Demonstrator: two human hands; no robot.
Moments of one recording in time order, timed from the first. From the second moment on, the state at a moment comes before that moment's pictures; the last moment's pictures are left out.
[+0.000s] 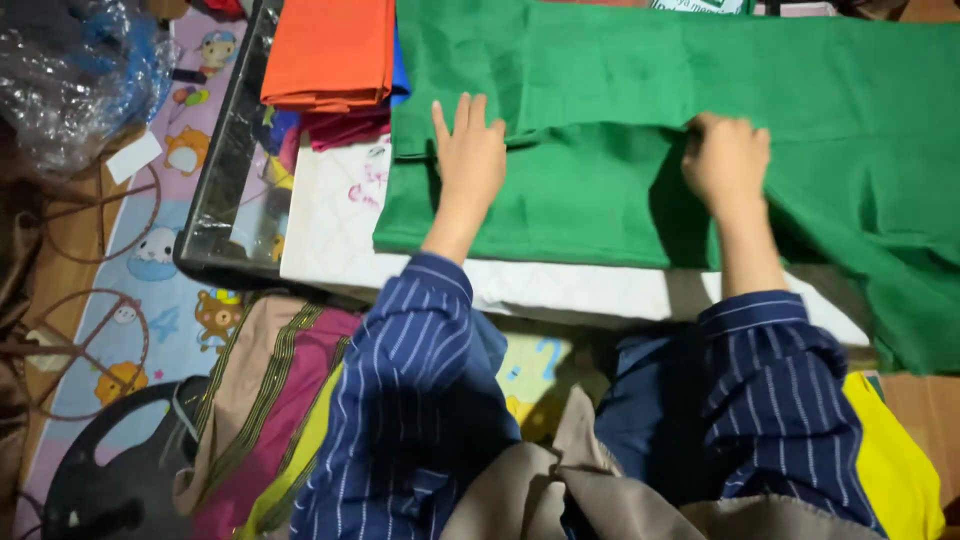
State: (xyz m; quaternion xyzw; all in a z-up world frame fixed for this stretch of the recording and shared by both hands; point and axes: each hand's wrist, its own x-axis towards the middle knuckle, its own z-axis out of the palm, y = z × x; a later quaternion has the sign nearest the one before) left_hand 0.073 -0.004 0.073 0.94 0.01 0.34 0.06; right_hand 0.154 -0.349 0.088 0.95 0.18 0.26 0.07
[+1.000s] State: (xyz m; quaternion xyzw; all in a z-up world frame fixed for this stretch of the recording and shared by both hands) left_hand -0.022 -0.117 0.078 0.96 -0.03 -0.20 0.19; right_hand 0.082 -0.266 0.076 0.92 0.34 -0.08 -0.14
